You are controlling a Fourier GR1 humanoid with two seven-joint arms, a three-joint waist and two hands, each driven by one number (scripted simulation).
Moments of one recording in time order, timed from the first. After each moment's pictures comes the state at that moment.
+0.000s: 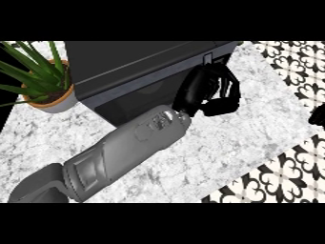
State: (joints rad) left arm -1.14 0.02 -0.91 -0.78 0.68 0.63 -0.23; right arm -0.15 -0.72 0.00 -1.47 -0.53 0.60 -0.54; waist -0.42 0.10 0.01
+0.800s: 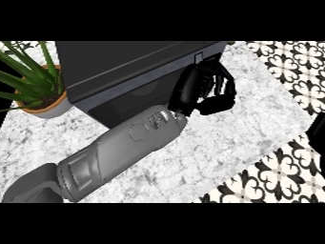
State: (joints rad) left arm -1.12 0.05 -0.92 -0.82 0.71 0.71 -0.27; right arm -0.17 -0.75 0.10 -1.69 -0.56 0.65 -0.46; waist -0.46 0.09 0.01
